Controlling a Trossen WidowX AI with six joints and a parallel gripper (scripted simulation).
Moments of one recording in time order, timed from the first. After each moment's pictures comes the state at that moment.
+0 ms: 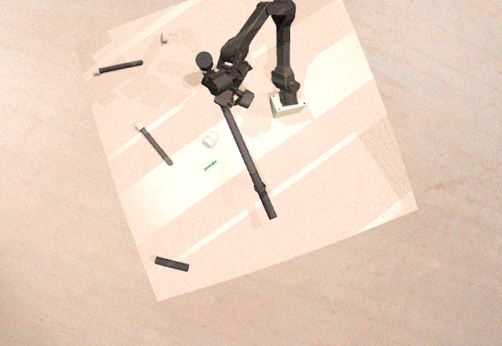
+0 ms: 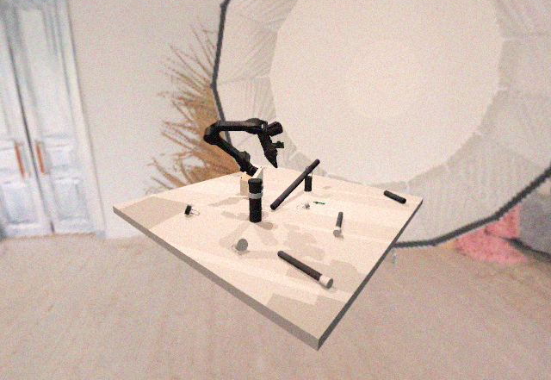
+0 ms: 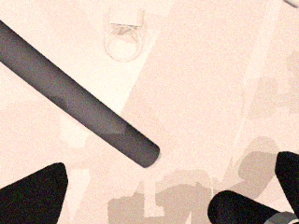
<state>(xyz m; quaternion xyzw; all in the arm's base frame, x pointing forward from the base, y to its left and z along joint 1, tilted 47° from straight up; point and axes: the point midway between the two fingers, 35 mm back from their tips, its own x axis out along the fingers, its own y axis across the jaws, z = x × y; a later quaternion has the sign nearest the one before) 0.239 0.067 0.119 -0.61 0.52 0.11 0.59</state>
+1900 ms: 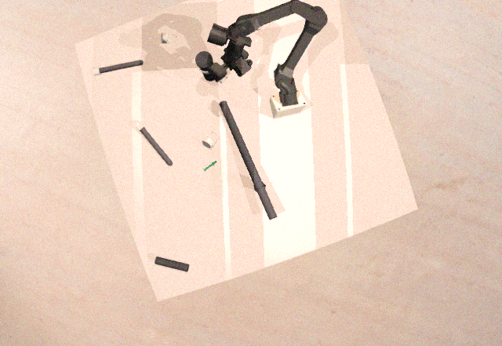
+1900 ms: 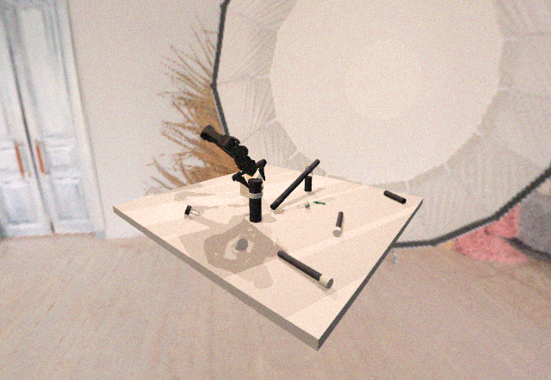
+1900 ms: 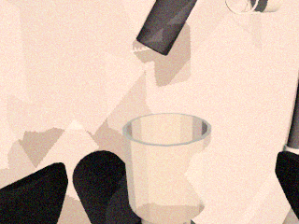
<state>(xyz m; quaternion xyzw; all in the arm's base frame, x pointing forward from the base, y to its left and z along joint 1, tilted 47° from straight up) 0.228 -0.070 0.153 -0.84 0.30 0.43 0.14</state>
